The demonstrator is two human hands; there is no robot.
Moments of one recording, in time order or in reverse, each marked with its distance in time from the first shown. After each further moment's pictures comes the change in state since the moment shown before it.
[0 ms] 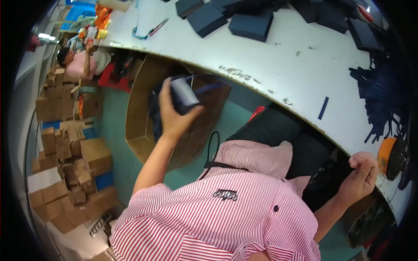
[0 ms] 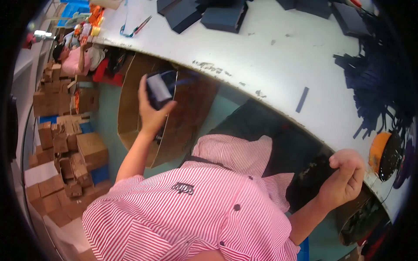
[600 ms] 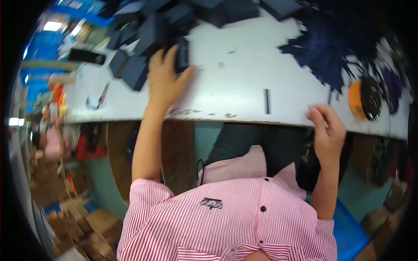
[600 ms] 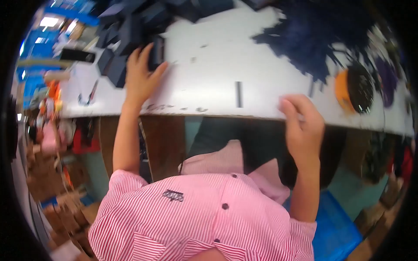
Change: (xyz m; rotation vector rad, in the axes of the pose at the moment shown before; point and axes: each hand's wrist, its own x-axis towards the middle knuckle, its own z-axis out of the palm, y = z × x) left_hand 0.164 0.111 0.136 0.221 -0.111 0.654; right_hand 0.017 -0.002 0.015 -0.444 0.053 0.235
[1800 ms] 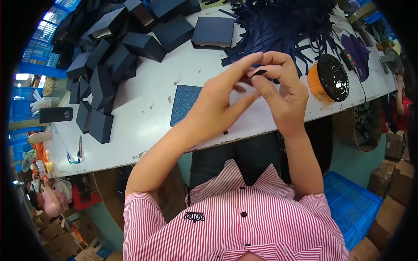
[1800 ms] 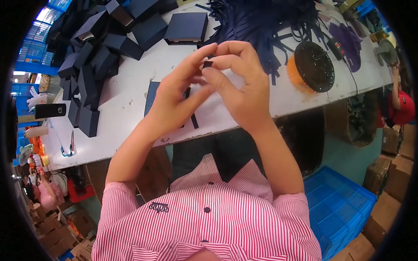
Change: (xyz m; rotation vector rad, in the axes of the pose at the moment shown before) left_hand 0.050 0.186 0.024 -1.229 -0.463 0.226; right_hand 0.075 0.004 0.018 0.260 0.214 -0.387
